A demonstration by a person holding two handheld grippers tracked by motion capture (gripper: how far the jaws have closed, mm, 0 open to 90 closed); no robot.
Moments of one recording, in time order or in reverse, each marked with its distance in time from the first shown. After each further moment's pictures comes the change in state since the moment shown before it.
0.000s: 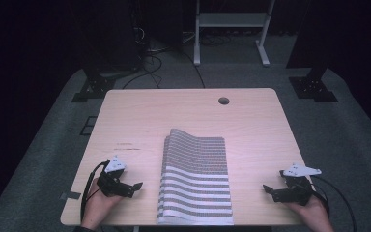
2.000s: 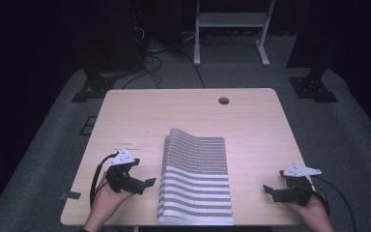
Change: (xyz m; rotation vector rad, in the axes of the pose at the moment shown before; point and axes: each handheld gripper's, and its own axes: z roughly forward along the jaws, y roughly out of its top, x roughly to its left) left arm -0.036 0.052 -0.017 -0.109 -0.151 0.024; right arm 0.000 0.000 0.000 -0.001 -0.001 0.000
